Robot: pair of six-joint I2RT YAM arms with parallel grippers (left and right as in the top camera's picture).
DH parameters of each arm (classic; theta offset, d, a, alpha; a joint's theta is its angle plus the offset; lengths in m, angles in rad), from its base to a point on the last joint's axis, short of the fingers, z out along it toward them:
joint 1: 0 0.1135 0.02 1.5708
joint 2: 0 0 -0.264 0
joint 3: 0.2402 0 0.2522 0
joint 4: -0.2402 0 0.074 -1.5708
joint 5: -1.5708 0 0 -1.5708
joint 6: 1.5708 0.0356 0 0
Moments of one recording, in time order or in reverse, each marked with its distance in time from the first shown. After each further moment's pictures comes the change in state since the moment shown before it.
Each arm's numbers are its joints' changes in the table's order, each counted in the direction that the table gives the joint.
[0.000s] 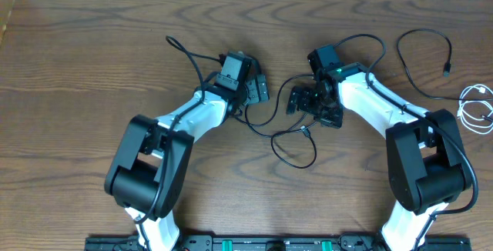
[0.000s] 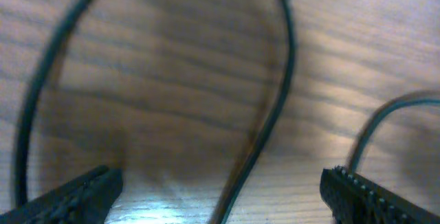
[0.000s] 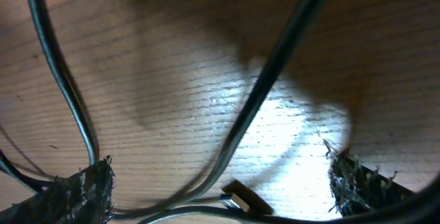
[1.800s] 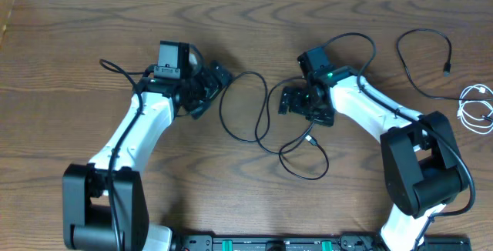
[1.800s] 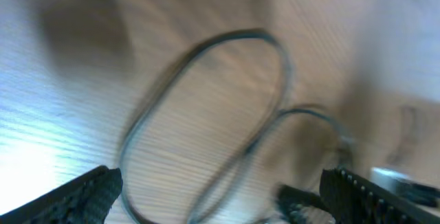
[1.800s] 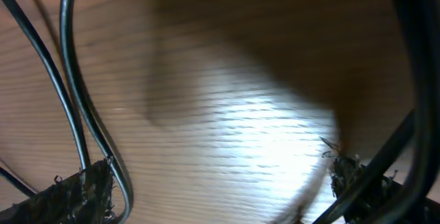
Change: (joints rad) left arm 0.286 0.268 -0.010 -0.356 -0.342 -0.276; right arm 0.067 0.008 -0.004 0.072 -0.017 0.000
